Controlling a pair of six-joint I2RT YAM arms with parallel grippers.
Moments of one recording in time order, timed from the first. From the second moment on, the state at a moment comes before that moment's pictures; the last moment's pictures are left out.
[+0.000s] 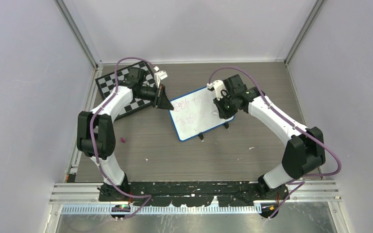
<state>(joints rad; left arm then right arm) -0.20 1.77 1.37 -0.61 1.05 0.23 0.44 1.52 1.26 -0.75 -0.14 -0.24</state>
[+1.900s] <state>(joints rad) -0.20 1.77 1.37 -0.61 1.05 0.24 0.40 1.53 1.30 -0.75 -0.15 -0.24</state>
